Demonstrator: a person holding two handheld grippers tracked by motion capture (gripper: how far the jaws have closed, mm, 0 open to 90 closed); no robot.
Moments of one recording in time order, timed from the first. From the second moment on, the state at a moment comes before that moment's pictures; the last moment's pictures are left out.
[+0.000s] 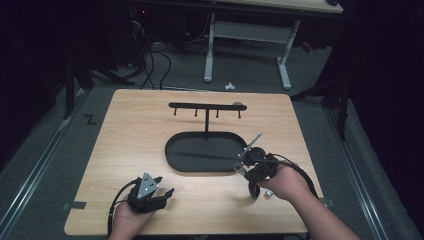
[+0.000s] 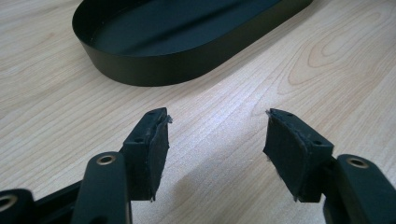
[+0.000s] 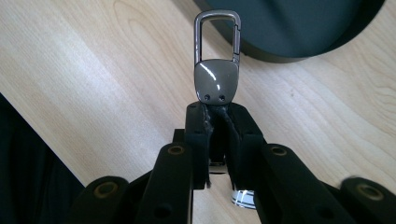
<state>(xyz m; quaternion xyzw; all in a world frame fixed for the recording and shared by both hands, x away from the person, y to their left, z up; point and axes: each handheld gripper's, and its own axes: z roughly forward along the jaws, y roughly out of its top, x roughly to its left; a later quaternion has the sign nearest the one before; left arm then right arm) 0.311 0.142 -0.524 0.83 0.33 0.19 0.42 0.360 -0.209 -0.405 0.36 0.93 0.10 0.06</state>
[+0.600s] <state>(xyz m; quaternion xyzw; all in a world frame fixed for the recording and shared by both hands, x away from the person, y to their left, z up) 0.298 0.169 -0.523 0.81 0.35 0.21 0.42 0.379 -0.209 -0.377 0.37 0.92 0.13 0.08</state>
